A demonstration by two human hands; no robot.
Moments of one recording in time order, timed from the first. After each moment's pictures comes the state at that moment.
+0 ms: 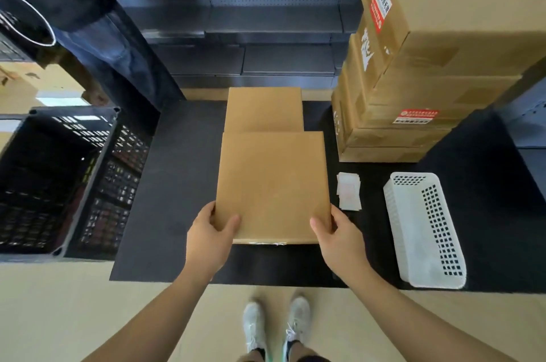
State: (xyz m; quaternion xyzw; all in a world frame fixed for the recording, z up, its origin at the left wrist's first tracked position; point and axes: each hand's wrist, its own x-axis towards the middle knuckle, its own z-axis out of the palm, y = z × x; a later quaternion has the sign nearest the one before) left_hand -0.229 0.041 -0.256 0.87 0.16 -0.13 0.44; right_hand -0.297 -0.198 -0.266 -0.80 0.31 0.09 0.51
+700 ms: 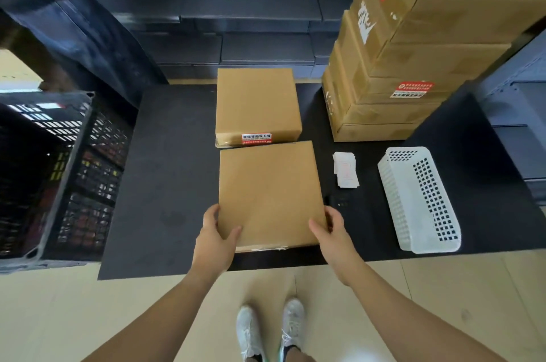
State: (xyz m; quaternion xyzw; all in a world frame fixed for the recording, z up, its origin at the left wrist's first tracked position) left_hand -0.250 0.083 -0.334 0.85 0.10 -0.23 0.46; right_hand -0.330 -0.156 -0.311 -0.68 0.40 0.14 0.60
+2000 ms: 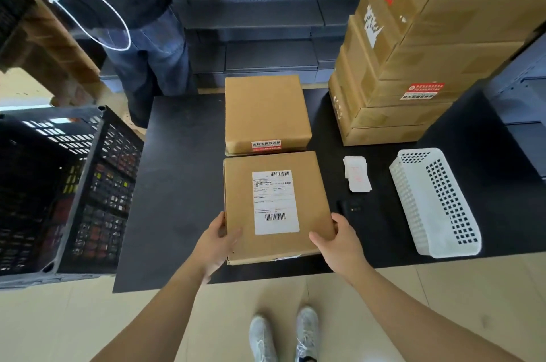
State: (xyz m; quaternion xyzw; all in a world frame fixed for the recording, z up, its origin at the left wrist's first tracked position) left_hand -0.217 0.111 -0.320 0.74 0.11 -0.36 0.56; right_hand -0.316 -0.149 -0.347 -0.78 0.38 0.12 0.48
